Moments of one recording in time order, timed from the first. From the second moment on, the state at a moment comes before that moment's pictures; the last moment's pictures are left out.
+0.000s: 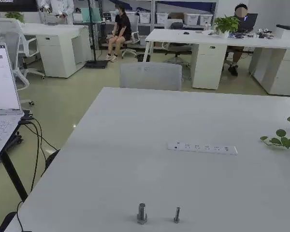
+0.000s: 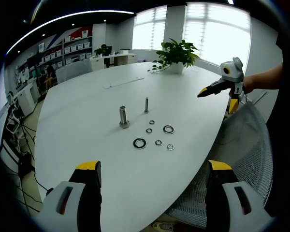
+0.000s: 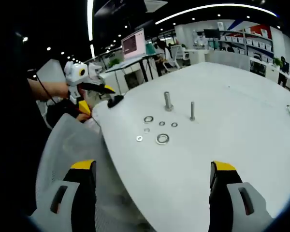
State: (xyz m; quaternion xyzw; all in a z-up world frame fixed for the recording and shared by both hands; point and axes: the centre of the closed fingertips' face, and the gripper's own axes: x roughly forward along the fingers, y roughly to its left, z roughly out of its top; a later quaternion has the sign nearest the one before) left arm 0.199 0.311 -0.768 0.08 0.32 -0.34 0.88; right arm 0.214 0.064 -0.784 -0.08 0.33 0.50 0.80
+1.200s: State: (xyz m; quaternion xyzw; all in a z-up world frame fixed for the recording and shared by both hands) left arm 0.221 0.313 -0.758 0.09 0.31 -0.34 0.88; right arm 0.236 0.102 -0.790 -0.12 0.33 0.53 0.77
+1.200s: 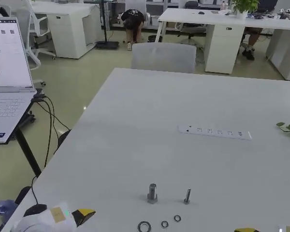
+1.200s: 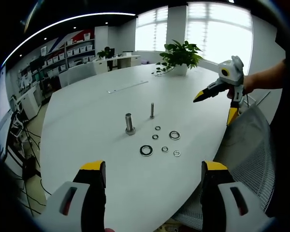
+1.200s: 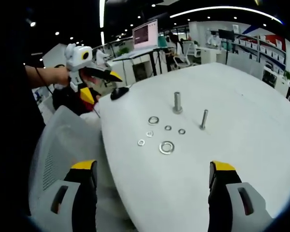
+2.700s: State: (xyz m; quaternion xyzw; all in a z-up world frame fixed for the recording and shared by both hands) left arm 0.222 0.316 -0.772 0.11 0.32 -0.37 0.87; right arm 0.273 0.147 -0.825 -0.30 0.36 0.58 0.67
